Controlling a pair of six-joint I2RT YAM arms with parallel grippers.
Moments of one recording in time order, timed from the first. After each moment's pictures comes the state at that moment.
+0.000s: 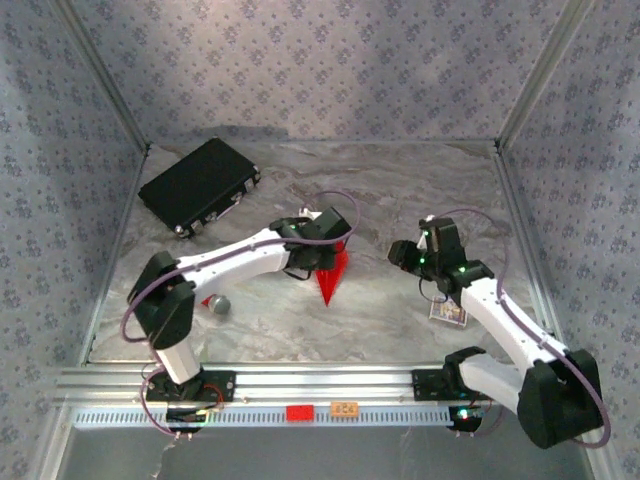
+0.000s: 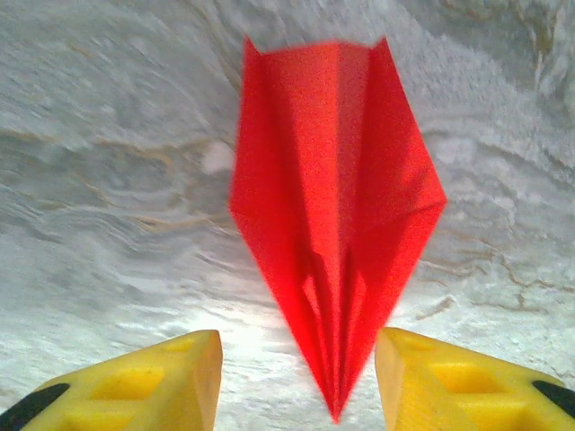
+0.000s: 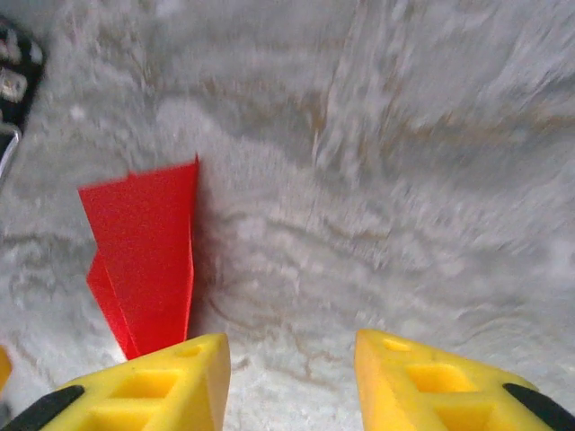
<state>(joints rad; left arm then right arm) -0.94 1.70 1.34 -0.80 -0.29 -0.82 0.31 1.03 0.65 -0.38 -0.12 0.61</state>
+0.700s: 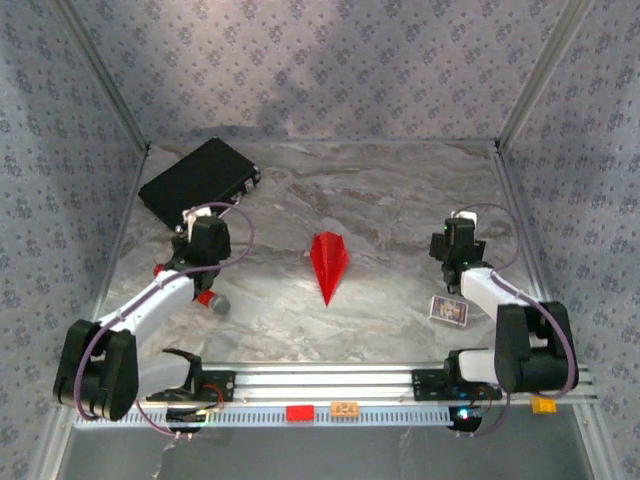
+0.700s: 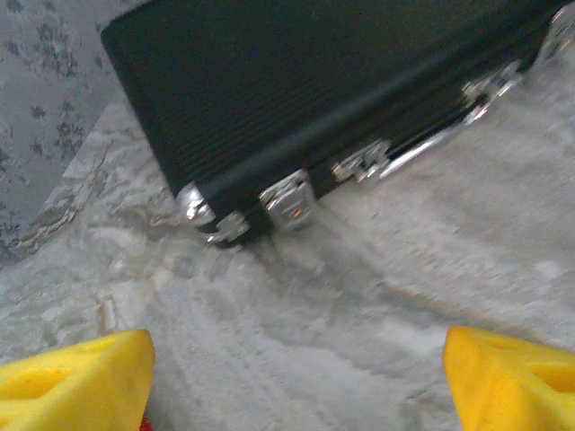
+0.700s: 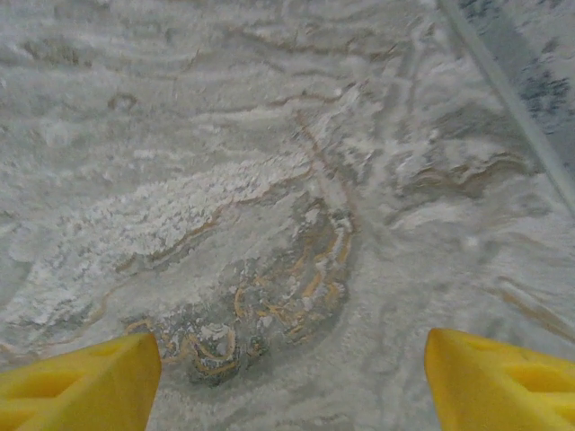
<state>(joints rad) -0.29 1.19 0.58 -0.11 -0.56 -0.24 0.06 1.33 0.50 0.11 0.35 0.10</state>
